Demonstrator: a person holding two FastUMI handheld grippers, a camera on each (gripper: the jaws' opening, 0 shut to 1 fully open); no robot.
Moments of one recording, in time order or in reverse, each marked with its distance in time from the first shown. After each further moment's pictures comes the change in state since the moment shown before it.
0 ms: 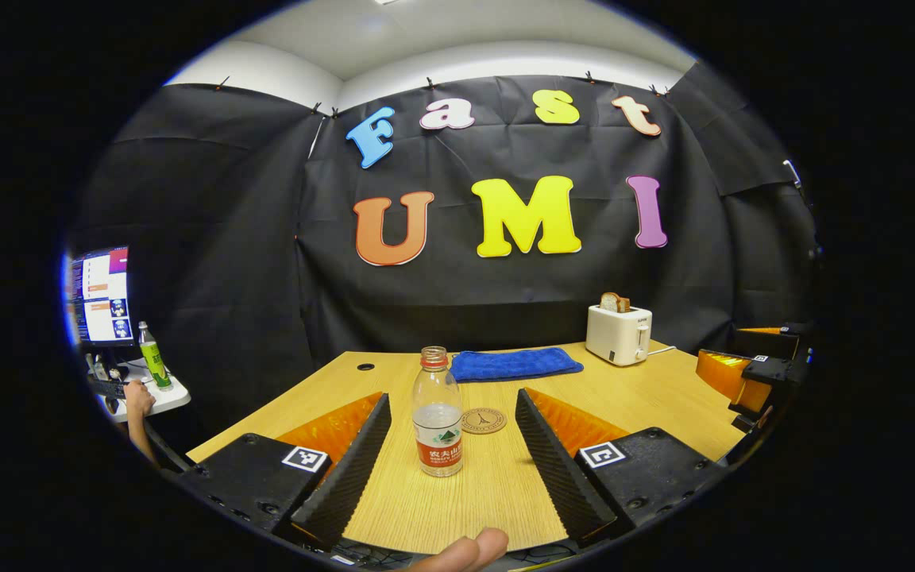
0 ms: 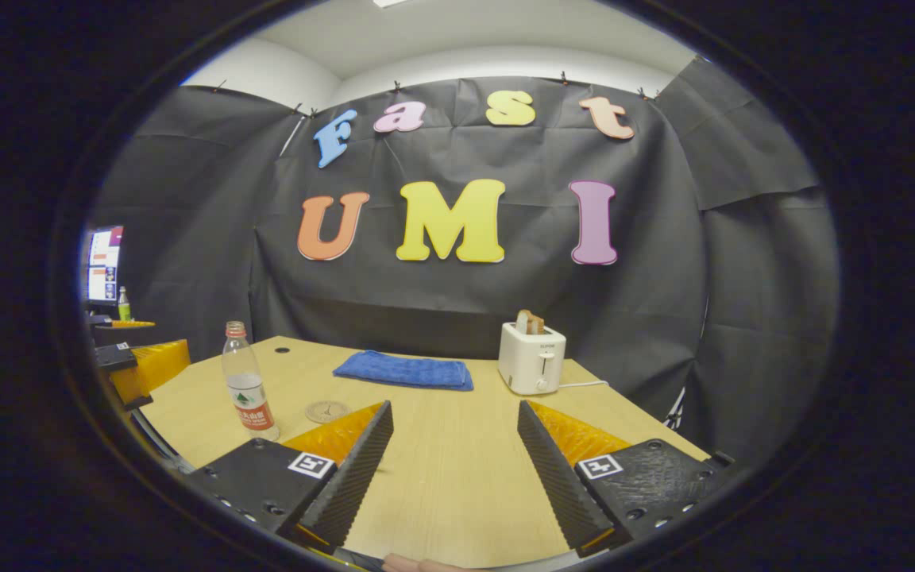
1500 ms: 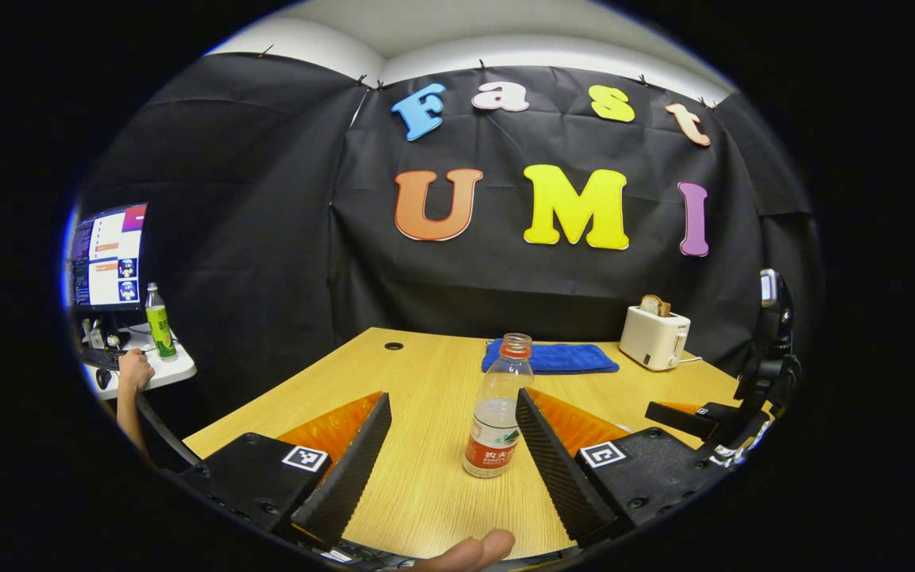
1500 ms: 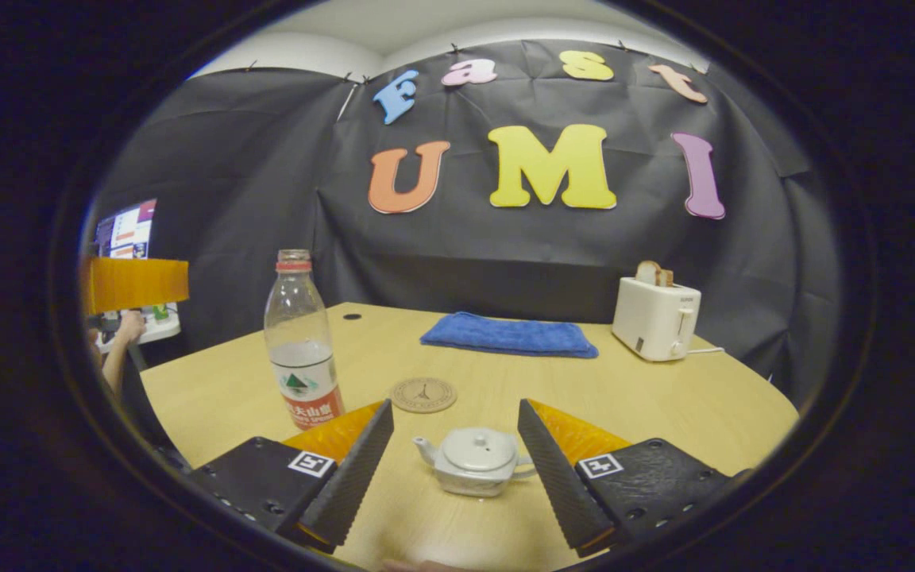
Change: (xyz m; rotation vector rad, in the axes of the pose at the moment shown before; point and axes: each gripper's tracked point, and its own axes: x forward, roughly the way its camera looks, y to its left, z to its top) left arm 0.033 0.073 -0.024 -0.116 0.070 0.083; right arm 0.099 0.161 -0.084 -0.031 0.110 0.208
